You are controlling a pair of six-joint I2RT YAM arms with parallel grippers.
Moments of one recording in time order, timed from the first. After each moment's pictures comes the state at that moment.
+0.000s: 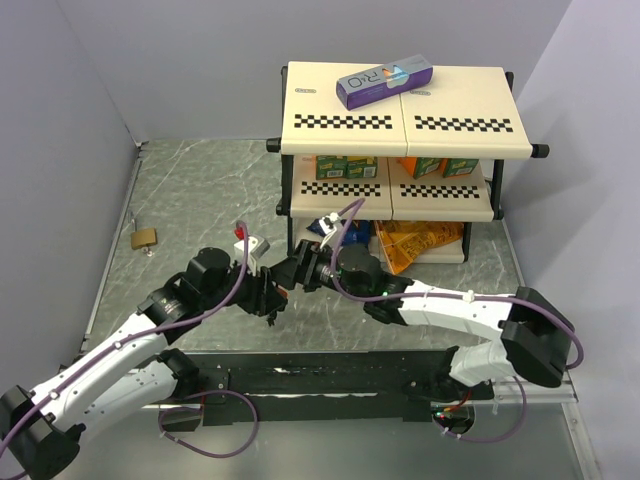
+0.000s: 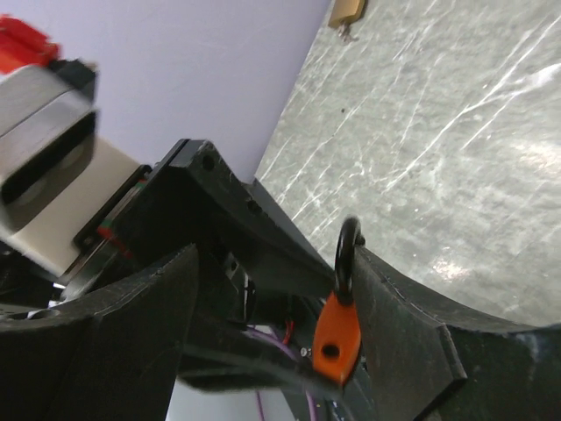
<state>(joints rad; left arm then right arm) -0.69 0.76 0.61 -0.36 0.32 -0.37 1.02 1.34 0.74 0.45 -0.05 0.98</state>
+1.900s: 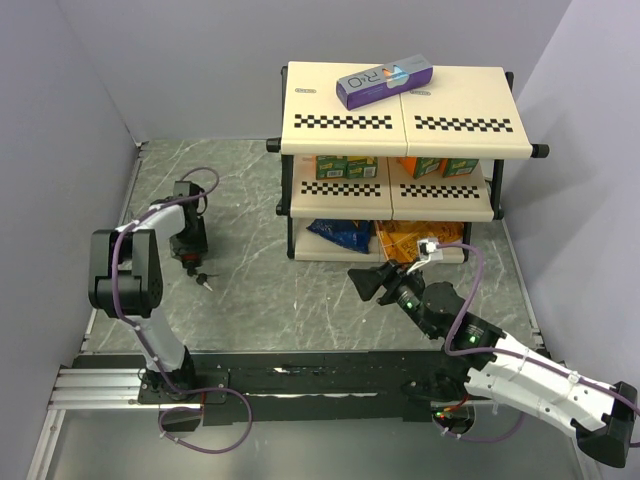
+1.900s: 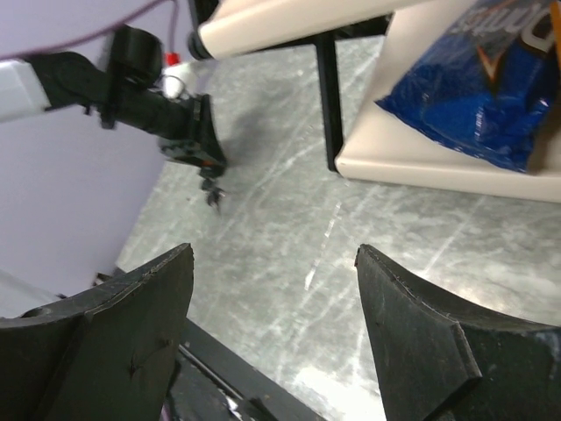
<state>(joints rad) 0.00 1.79 1.13 -0.60 -0.24 -0.20 0.95 0.52 0.40 0.01 0.38 0.72</state>
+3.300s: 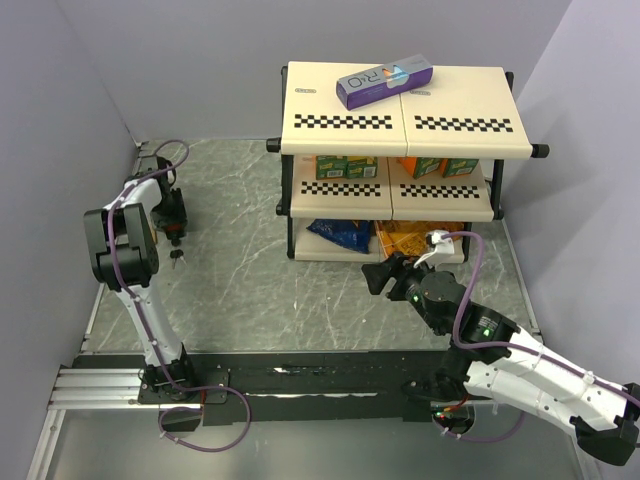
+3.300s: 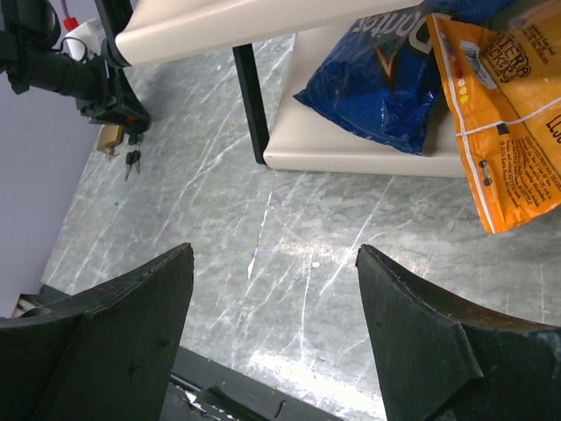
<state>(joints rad) 0.19 2.06 1.51 -0.61 -0.10 -0.09 0.95 0.56 0.59 -0.34 0.51 0.71</state>
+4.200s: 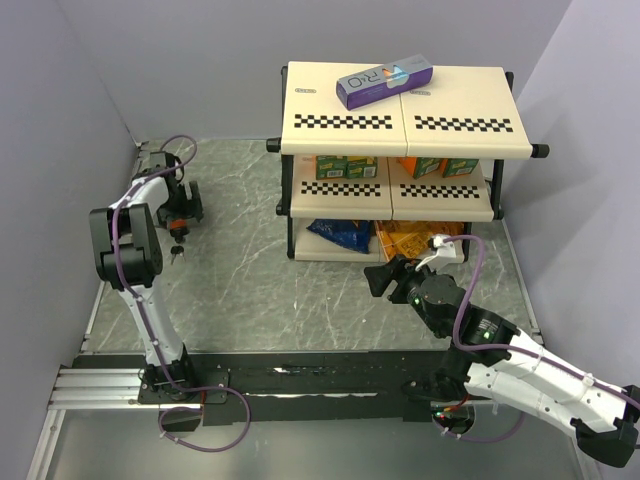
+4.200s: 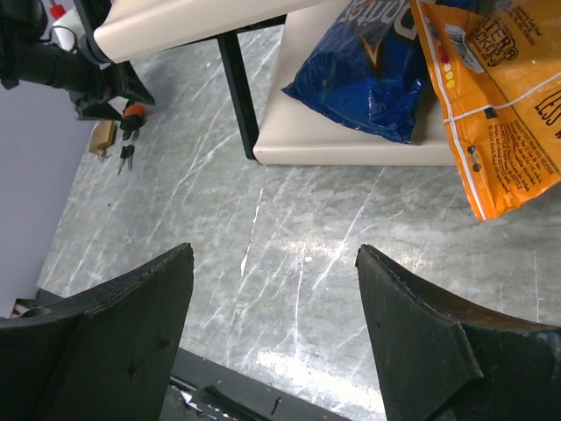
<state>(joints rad) 0.14 2.07 1.53 -0.58 -0.10 -0.12 0.95 0.53 0.56 -0.36 0.52 0.75</state>
